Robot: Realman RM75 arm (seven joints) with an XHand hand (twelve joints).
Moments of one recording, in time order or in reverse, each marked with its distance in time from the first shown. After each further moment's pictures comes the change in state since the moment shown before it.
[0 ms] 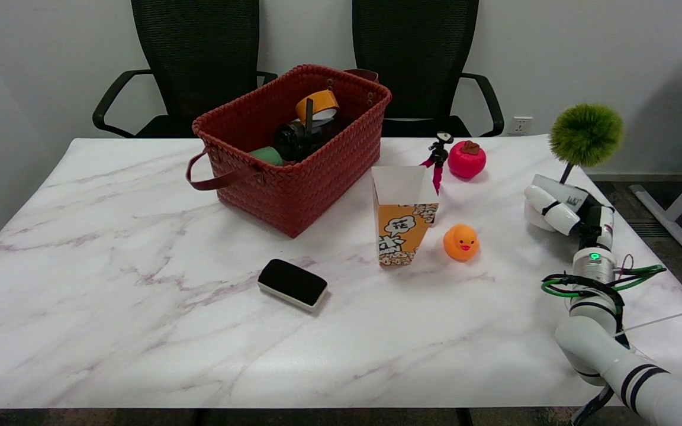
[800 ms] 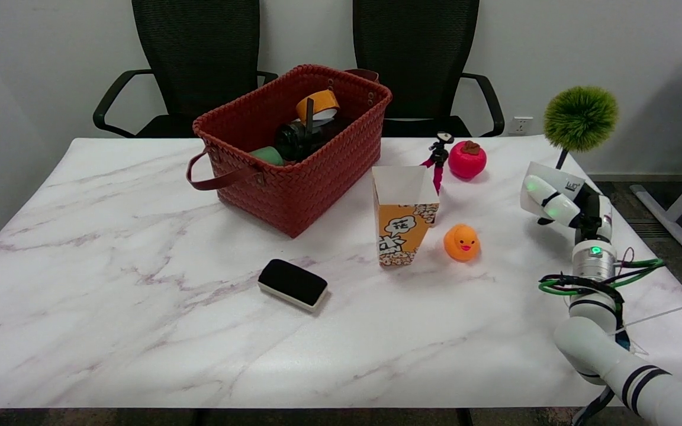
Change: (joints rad) arm -0.015 -0.002 0.018 0.038 -0.090 0.028 0.083
